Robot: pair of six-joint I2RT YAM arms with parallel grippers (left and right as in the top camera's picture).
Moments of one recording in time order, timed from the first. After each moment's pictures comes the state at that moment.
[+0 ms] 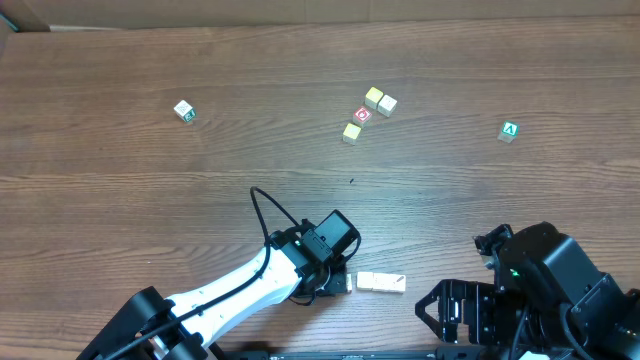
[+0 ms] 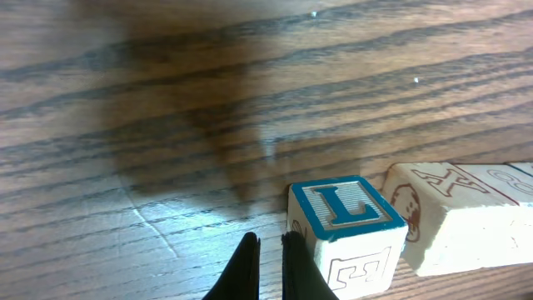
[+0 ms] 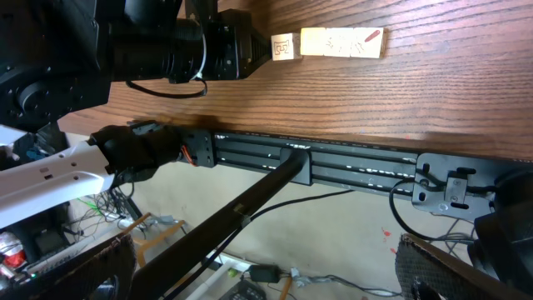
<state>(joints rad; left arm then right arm) -0.84 1.50 0.73 -0.62 0.16 -0.89 0.70 0.88 1.38 -1.64 -0.33 0.83</state>
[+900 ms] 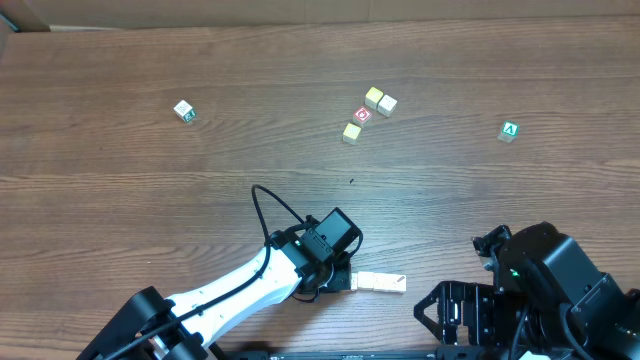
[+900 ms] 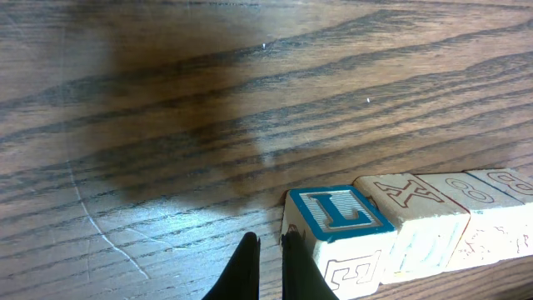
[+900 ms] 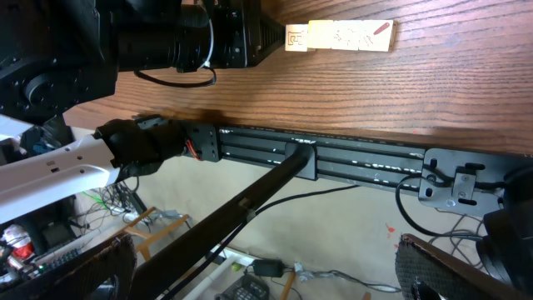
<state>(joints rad) -0.84 1.51 0.73 -0.57 0.17 -0.88 0.70 0.88 1.38 -1.64 -0.35 0.83</state>
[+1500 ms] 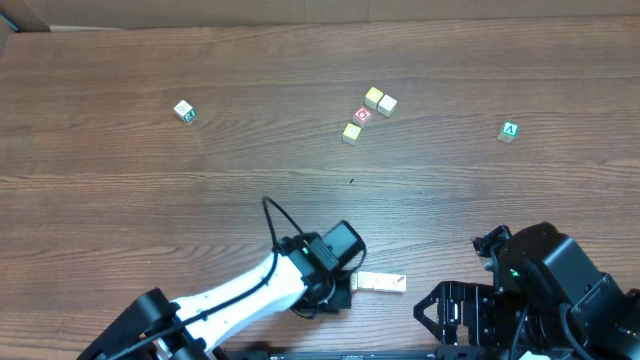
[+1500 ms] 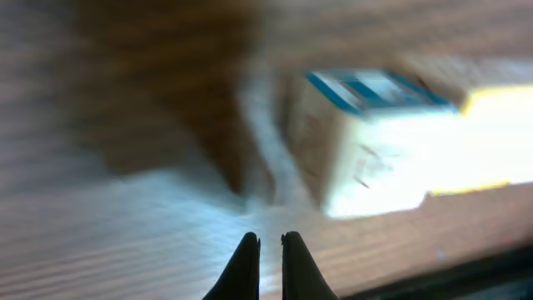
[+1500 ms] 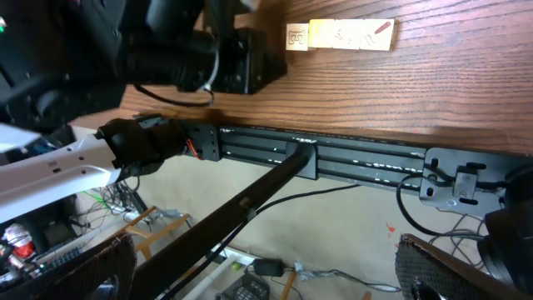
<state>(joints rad) -0.91 1.51 0.73 -0.67 0.27 -0.89 0.70 0.88 1.38 -1.64 -0.36 0.83</state>
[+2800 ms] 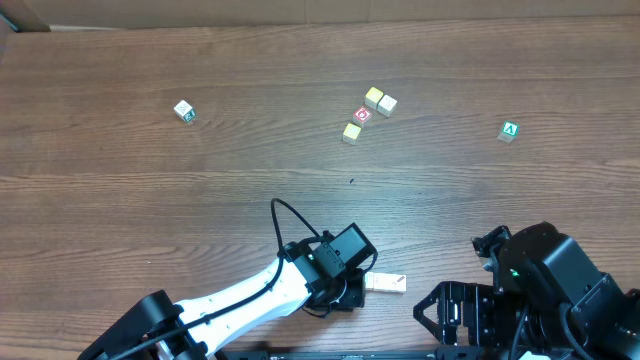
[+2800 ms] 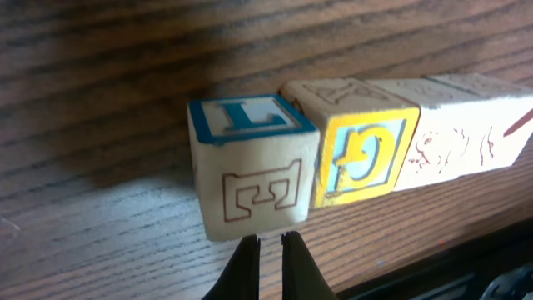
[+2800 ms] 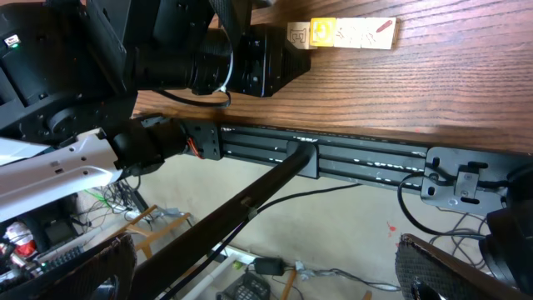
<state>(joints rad) -0.94 1.51 0.73 -0.55 0.27 -0.94 0.70 0.88 1.38 -1.64 -0.36 0.83</state>
